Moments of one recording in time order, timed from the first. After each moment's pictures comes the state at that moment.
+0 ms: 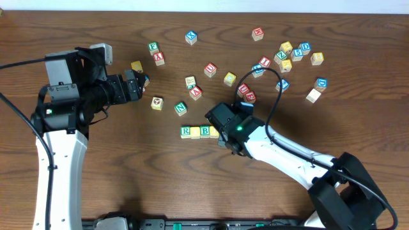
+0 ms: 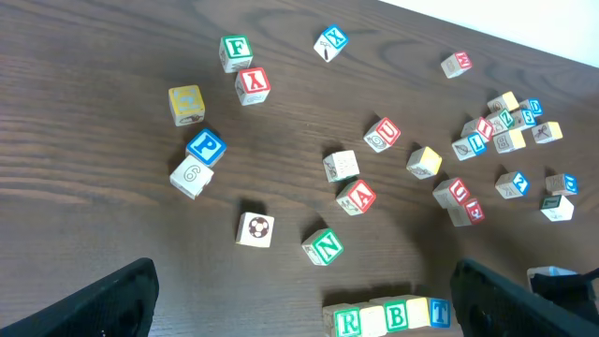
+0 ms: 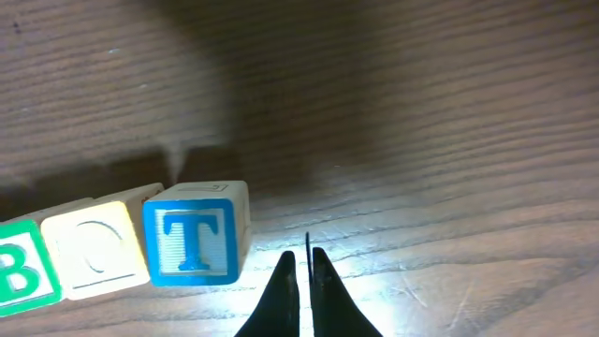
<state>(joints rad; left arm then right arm) 0.13 1.28 1.21 -0.76 0.42 -0.12 0.76 1.71 1.01 -0.65 0.27 0.94</state>
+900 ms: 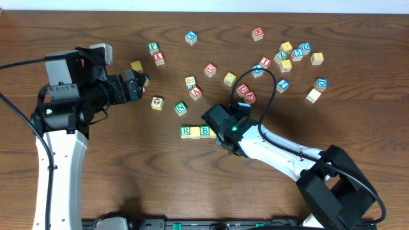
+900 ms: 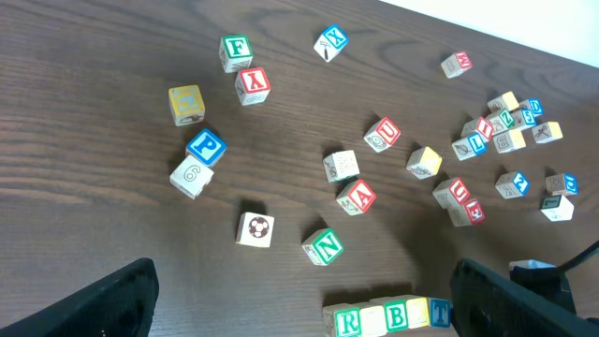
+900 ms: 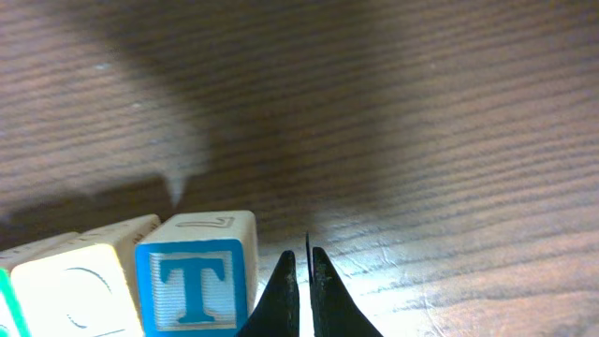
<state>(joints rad) 0.13 1.28 1.21 -0.76 0.42 -0.12 0.77 1.77 1.01 -0.59 0.31 0.95</state>
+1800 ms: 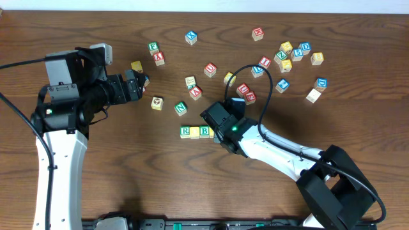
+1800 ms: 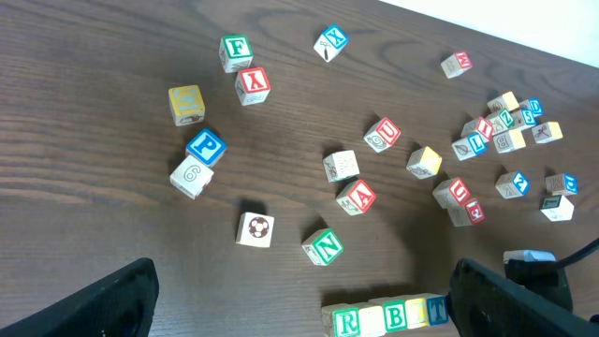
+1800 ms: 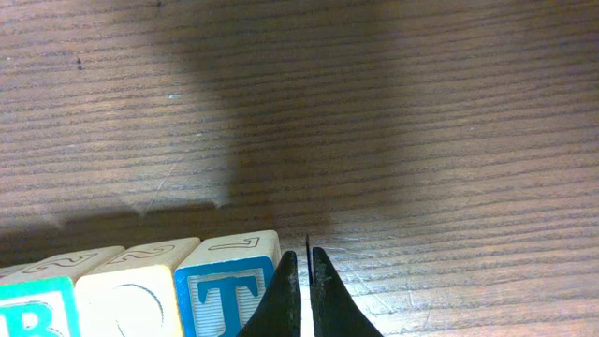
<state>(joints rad) 0.13 1.28 1.21 -0.76 0.42 -0.12 0.77 1.77 1.01 -0.51 0.33 0.82</state>
